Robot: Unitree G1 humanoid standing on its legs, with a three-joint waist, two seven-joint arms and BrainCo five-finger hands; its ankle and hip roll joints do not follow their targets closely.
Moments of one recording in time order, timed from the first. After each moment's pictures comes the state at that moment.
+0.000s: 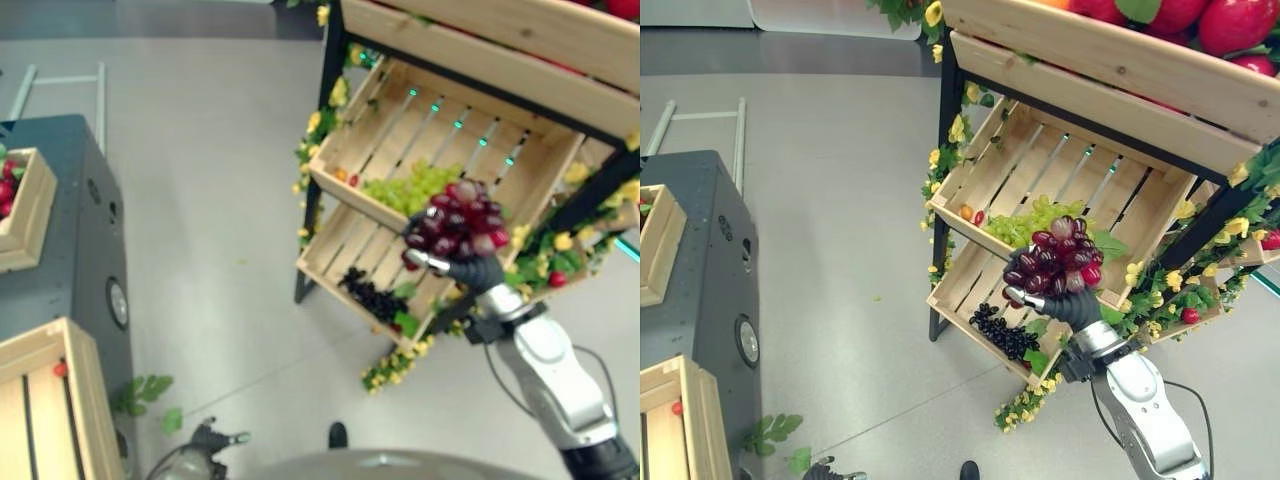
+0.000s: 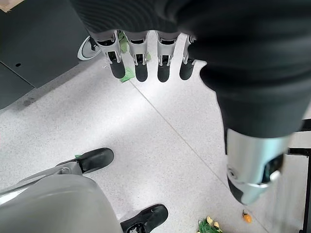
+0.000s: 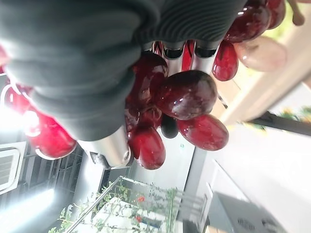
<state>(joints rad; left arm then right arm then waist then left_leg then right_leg) 0.03 0.25 -0.16 1.16 0.10 -0.01 0.15 0.04 -0.57 0.08 -0.40 0.45 -0.08 0.10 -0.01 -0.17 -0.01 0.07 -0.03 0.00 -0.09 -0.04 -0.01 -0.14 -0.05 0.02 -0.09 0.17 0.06</state>
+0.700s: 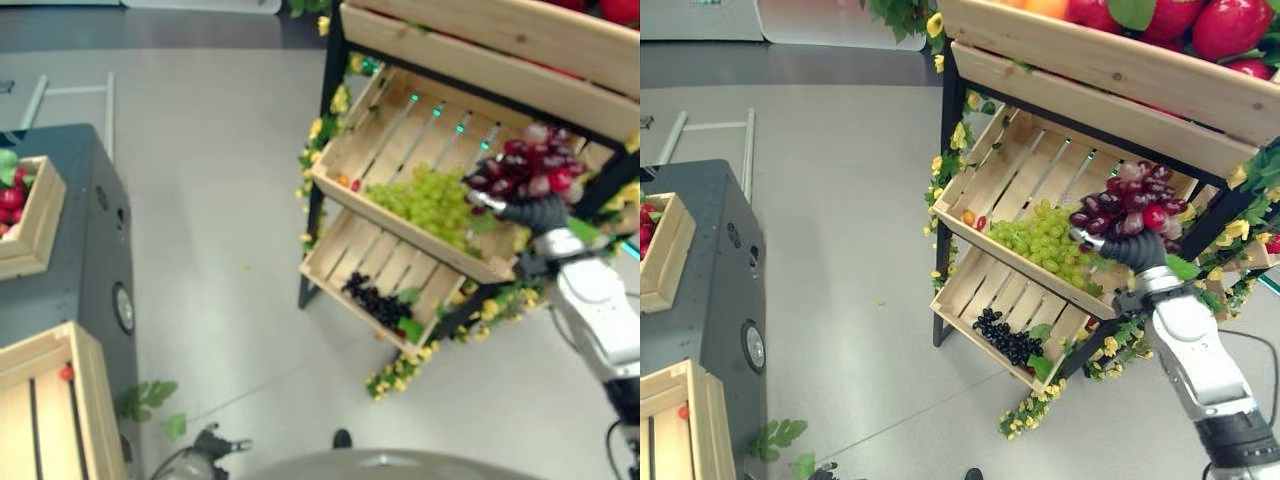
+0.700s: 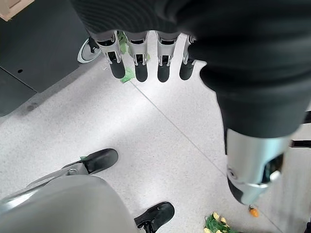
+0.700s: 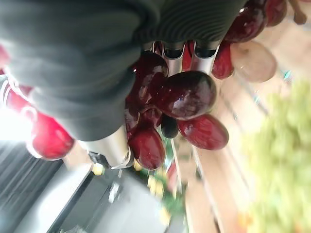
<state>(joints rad) 0.02 0.25 -0.22 1.19 0.08 0.01 0.14 -0.21 -0.84 0.02 -0.03 0.46 -0.09 -0.07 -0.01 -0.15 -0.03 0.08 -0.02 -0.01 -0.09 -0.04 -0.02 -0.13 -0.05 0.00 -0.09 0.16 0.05</state>
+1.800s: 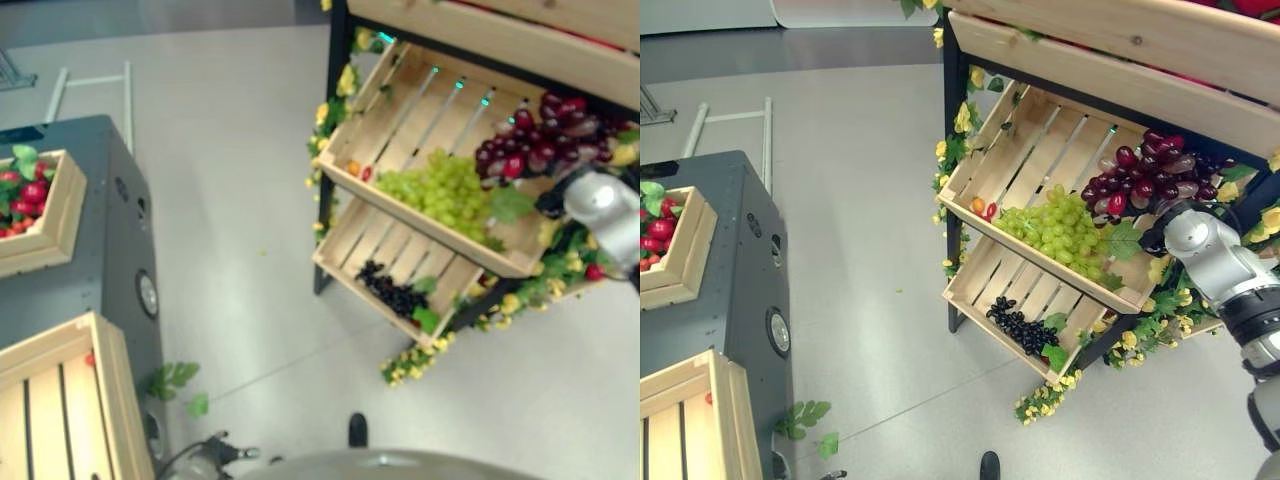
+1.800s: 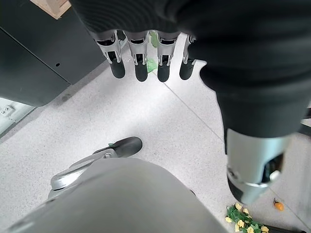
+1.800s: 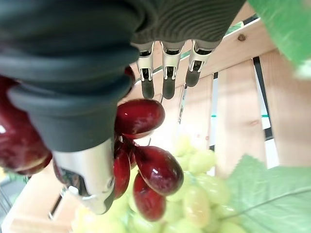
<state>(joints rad) -0.01 0.26 -0.30 1.24 0.02 0.01 0.07 -0.82 -1.16 0.63 0.41 0.11 0.05 0.07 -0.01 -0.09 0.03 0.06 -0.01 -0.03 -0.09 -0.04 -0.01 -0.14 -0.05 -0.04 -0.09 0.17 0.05</state>
